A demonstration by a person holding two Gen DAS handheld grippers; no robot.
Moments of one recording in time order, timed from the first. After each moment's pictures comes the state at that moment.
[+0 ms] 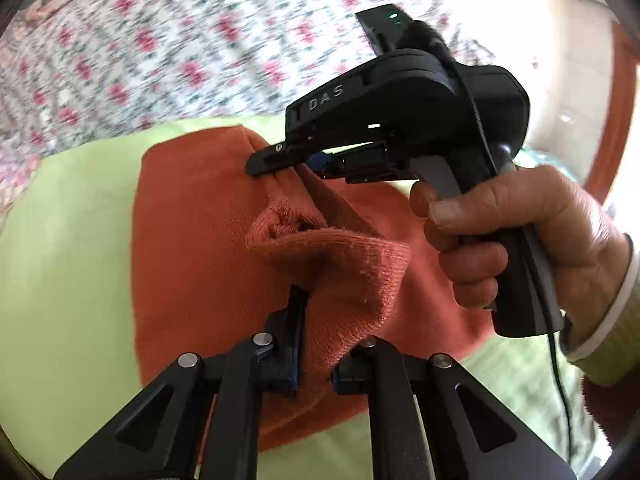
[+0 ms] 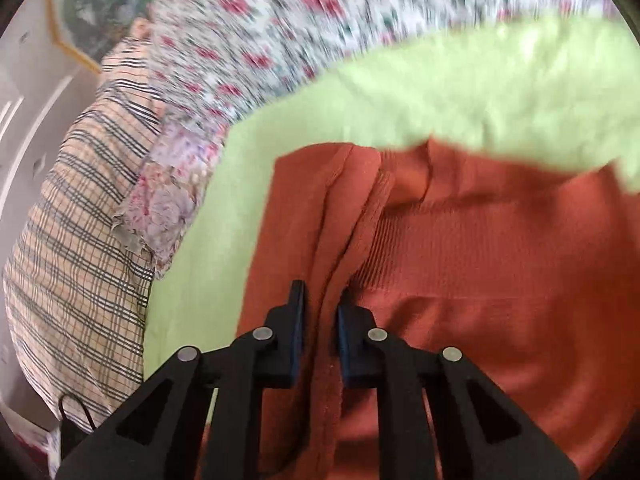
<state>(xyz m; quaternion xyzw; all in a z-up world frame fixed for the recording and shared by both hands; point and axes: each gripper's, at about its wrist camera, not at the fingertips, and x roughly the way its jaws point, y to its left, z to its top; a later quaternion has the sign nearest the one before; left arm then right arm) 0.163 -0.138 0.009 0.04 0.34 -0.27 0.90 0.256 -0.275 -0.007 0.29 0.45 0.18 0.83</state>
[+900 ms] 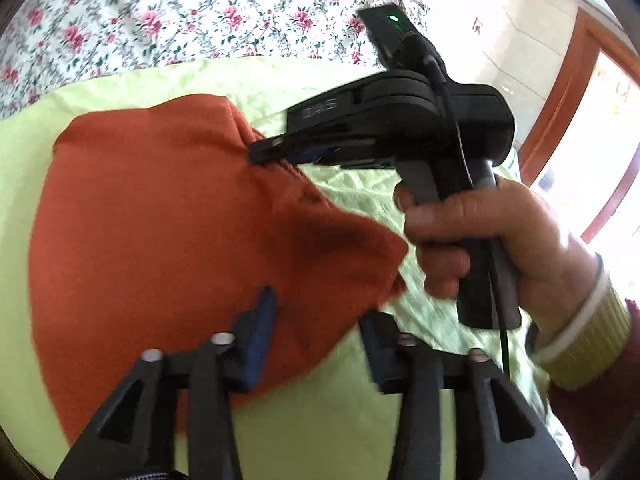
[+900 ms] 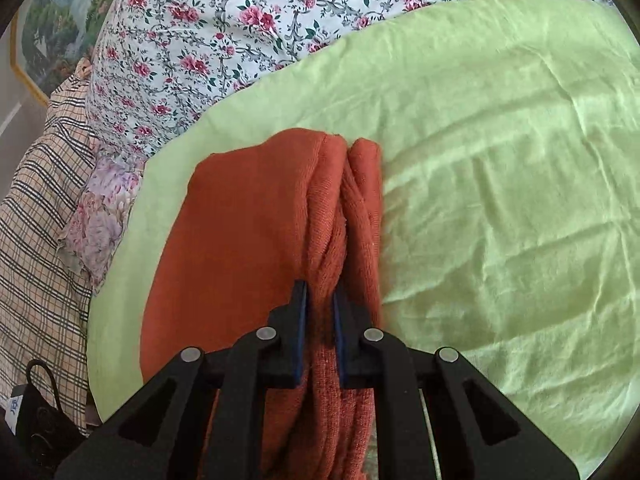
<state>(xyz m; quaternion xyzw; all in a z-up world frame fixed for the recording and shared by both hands) 0.147 -0.214 -0.014 0.03 0.42 -0.39 0.82 0.173 -0.394 -0.034 0.28 0.45 0.04 0.85</state>
